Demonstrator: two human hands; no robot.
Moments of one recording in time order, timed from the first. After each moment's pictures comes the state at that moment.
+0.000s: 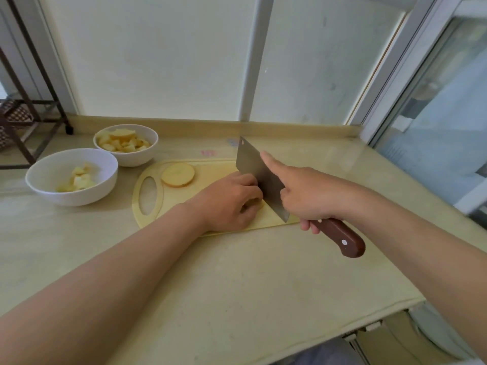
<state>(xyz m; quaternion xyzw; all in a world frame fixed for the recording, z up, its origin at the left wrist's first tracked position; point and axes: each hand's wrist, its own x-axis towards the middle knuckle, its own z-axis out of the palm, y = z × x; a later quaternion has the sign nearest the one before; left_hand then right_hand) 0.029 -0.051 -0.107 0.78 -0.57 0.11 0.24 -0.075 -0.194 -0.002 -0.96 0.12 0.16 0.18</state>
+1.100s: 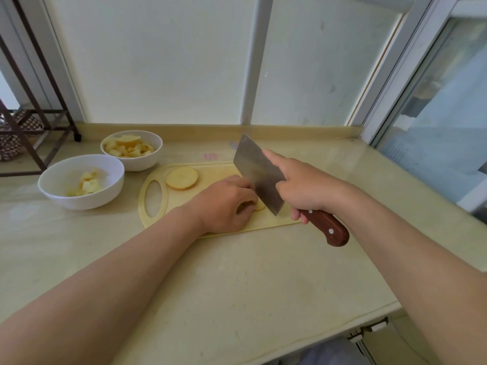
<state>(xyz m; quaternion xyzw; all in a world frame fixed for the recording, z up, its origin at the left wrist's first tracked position) 0.030 -0.041 -0.109 0.77 -0.57 0.12 0.26 -0.060 -0.203 -0.013 -0.95 0.13 0.09 0.28</state>
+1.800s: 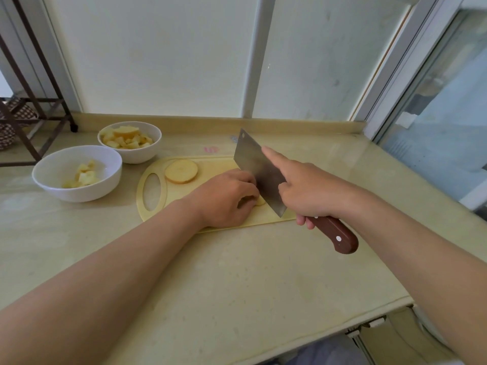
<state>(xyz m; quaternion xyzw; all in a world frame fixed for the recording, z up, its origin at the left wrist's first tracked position) 0.031 -0.041 -0.108 0.77 -0.57 0.12 0.27 -0.077 -0.194 -0.009 -0.96 0.11 0.10 0.23</state>
